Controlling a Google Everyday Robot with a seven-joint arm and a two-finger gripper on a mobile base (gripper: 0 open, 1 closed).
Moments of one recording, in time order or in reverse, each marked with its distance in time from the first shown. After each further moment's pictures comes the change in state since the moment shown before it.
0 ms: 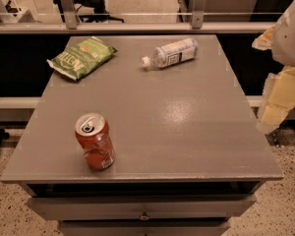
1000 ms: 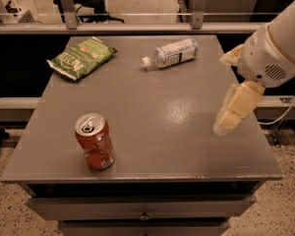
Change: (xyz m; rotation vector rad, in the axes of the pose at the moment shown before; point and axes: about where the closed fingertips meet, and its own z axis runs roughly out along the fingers) arm -0.048 0.002 0.052 -0.072 -0.249 0.054
